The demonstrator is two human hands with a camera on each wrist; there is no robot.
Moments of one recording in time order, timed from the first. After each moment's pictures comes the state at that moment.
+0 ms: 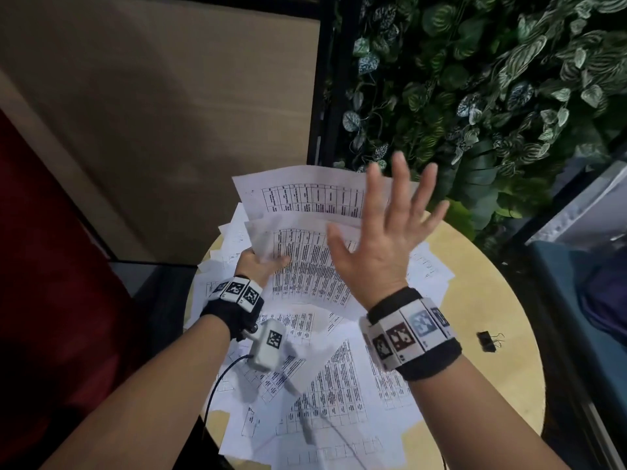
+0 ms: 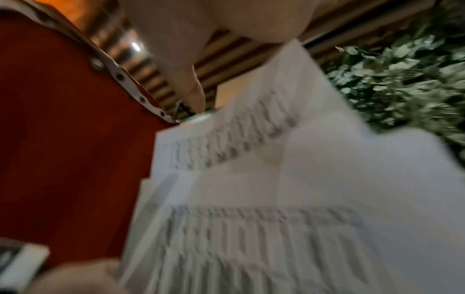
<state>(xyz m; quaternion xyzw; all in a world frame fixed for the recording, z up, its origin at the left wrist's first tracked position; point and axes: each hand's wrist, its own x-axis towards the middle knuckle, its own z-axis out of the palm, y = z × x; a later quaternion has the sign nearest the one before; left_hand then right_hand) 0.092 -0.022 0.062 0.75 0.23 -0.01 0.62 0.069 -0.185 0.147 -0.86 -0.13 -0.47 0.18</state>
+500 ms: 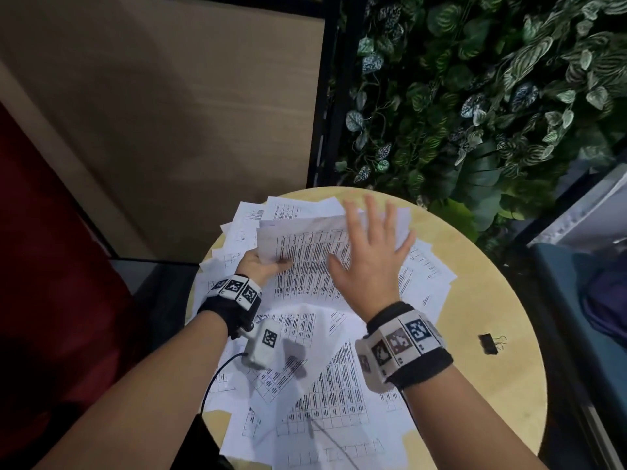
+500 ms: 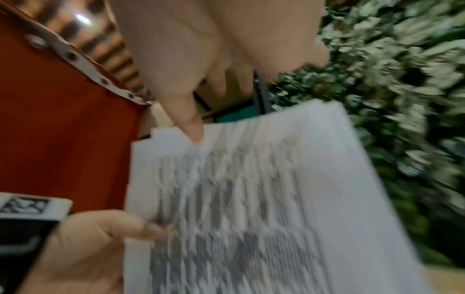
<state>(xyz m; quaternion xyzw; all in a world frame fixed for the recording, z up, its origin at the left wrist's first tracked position) 0.098 -0.014 0.053 0.74 0.21 -0.05 0.64 0.076 -0.191 0.104 -0.95 -0.10 -0.24 0.17</state>
